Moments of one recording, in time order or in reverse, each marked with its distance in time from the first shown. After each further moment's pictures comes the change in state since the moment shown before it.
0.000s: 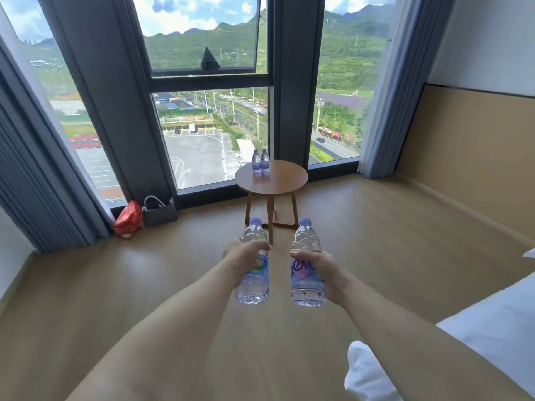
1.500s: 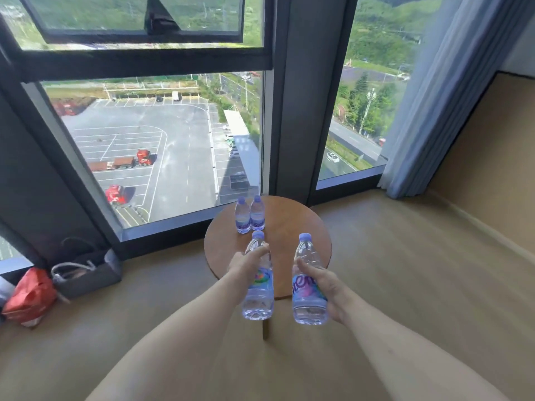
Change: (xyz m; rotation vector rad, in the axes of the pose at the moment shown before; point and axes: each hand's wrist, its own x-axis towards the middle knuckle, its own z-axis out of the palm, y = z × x) left_hand 0.820 0.296 0.135 -0.080 -0.028 -0.210; right_hand 0.808 -0.296 -0.059 0.207 0.109 0.186
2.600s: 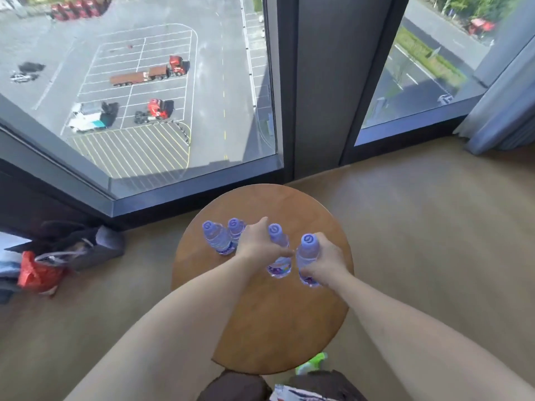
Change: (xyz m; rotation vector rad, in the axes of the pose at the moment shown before) left_hand 0.342 0.164 0.185 0.836 0.051 0.177; right_hand 0.414 -0.181 -0.083 -0.978 0.084 -0.115
